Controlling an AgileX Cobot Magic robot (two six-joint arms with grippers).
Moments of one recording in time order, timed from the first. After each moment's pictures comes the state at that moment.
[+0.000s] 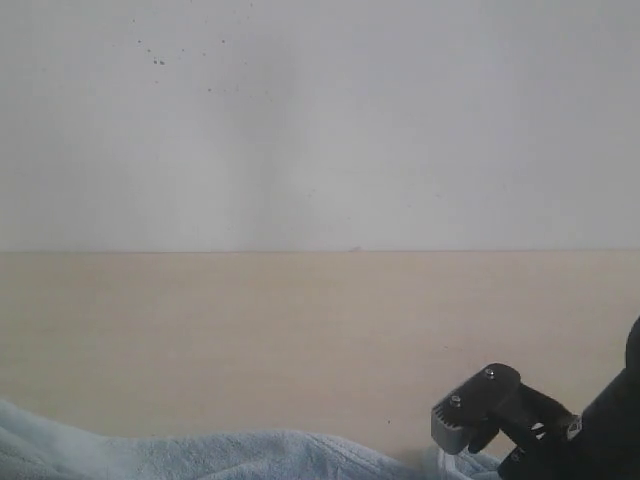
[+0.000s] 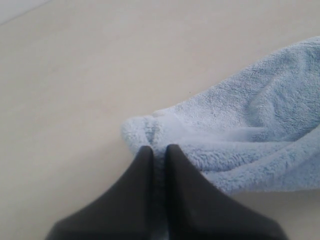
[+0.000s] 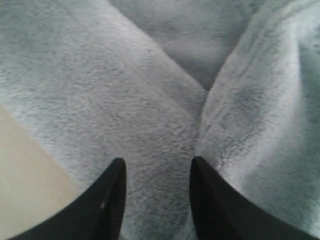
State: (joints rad) left arm -0.50 0.72 -0.57 0.34 0.73 -0.18; right arm 0.47 1.50 -0.64 0.46 0.62 -0.67
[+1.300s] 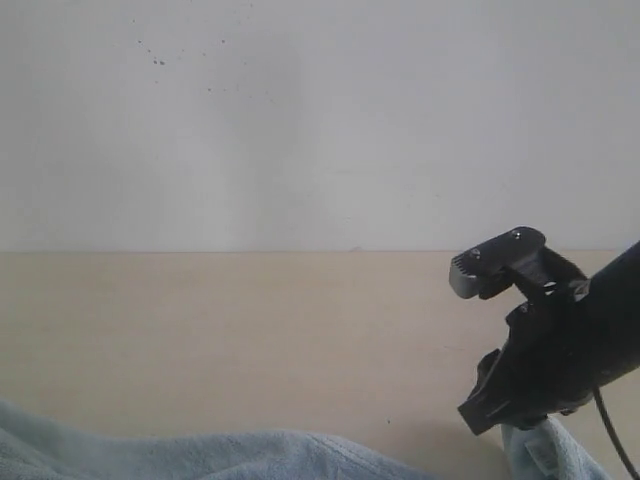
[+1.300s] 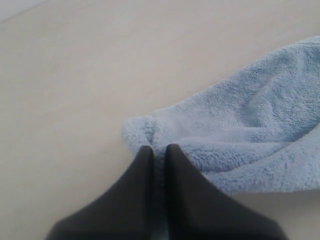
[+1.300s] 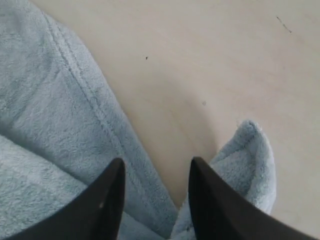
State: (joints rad) left arm -0.50 0.72 -0.57 0.34 0.73 -0.18; right arm 0.37 1.48 -0.86 0.30 0.57 -0.51
